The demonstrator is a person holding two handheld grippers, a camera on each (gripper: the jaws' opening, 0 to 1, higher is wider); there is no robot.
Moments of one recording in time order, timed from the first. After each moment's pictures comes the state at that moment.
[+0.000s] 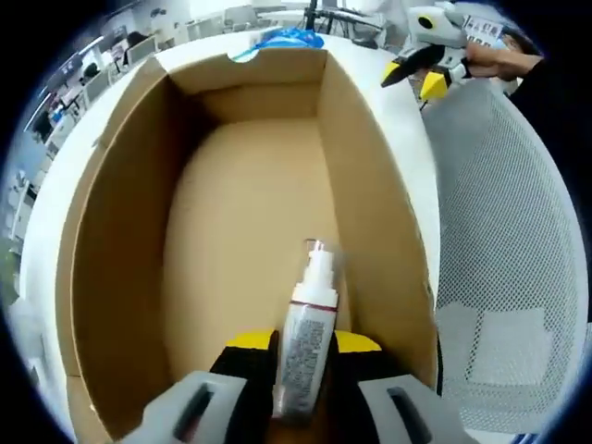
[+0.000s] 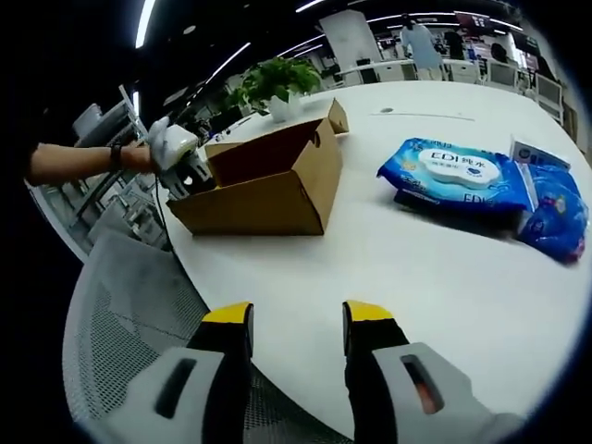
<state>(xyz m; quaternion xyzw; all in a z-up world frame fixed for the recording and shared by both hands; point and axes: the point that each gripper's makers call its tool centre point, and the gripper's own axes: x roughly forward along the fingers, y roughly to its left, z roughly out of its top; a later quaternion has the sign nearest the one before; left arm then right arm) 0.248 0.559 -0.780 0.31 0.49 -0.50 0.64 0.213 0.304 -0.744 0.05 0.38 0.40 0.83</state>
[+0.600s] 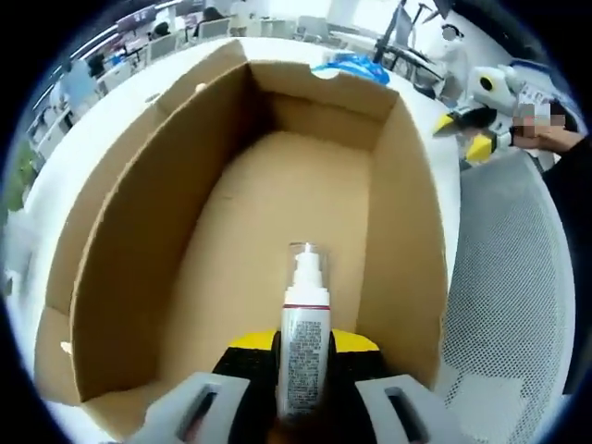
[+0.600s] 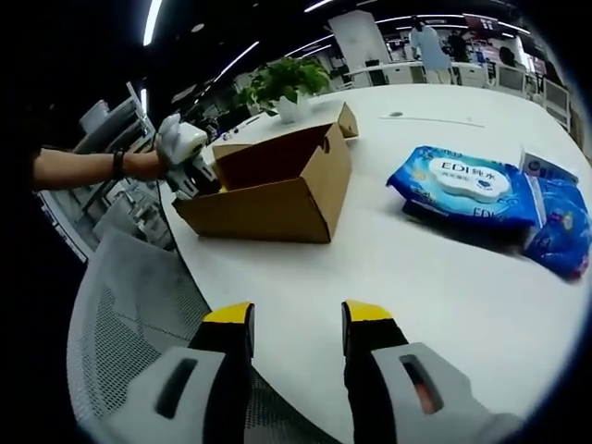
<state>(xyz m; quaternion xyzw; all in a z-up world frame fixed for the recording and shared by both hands) 0.260 0.559 -0.769 0.18 0.52 -0.43 0.72 0.218 0.310 -0.736 0.04 0.38 0.42 0.83</state>
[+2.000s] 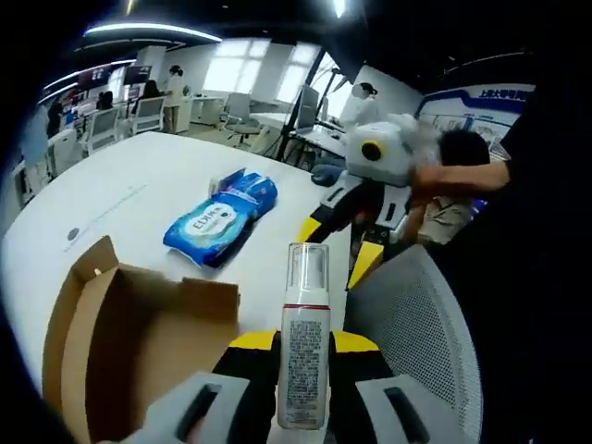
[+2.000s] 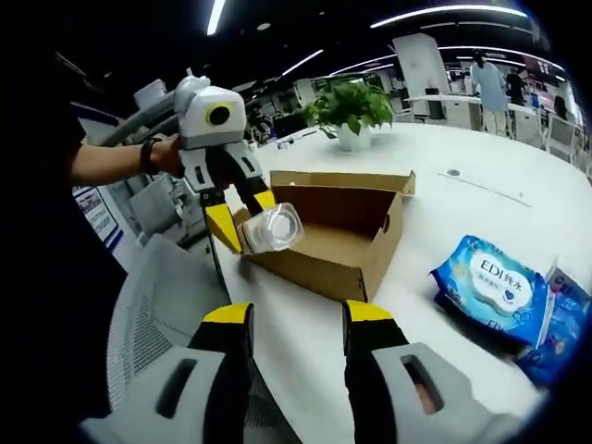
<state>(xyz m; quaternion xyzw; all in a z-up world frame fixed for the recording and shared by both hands) 0.224 0.385 -0.642 0.09 0.36 -0.63 0.68 0.228 0.347 -0.655 -0.01 0.30 0.54 0.79</state>
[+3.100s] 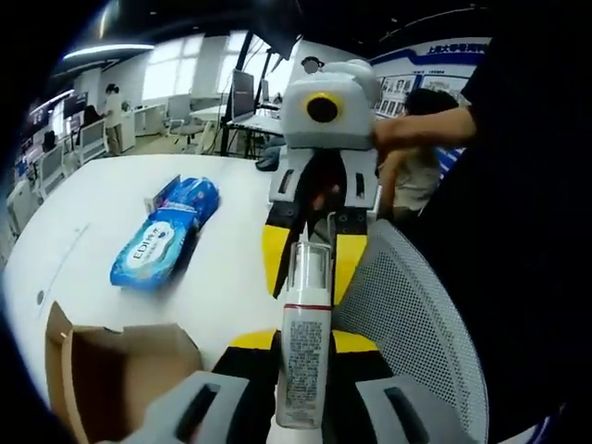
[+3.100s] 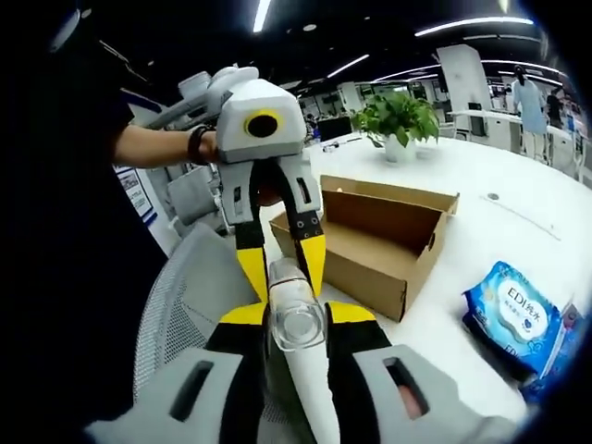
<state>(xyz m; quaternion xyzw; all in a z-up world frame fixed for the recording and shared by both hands) 0.189 0.358 -0.653 0.17 0.33 -0.70 0.61 0.189 0.356 -0.637 -0.03 0.27 0.62 0.74</state>
